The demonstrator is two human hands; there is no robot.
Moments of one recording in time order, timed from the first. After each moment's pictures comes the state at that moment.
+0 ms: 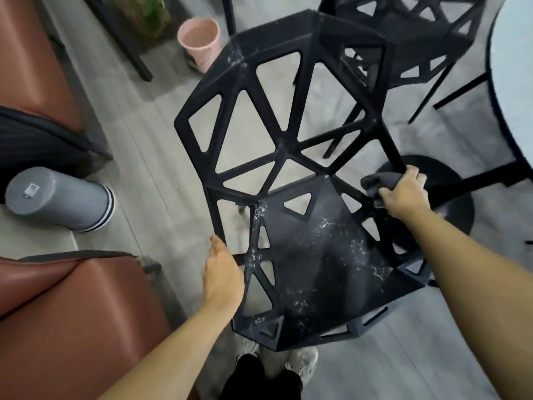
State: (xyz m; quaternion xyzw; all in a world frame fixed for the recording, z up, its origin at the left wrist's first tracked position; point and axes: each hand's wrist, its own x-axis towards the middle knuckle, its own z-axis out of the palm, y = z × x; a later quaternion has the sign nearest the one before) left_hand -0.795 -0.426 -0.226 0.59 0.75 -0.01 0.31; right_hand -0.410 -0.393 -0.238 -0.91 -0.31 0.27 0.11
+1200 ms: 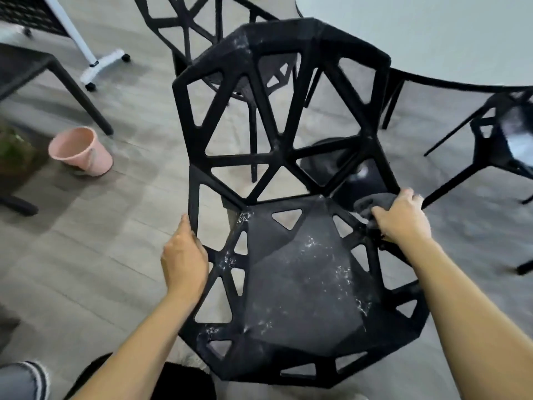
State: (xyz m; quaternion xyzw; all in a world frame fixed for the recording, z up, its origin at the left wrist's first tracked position) left_hand -0.801 -0.314 -0.257 0.84 0.50 0.16 0.16; right_hand -0.518 -0.570 -0.257 -0.97 -0.05 0.13 0.18
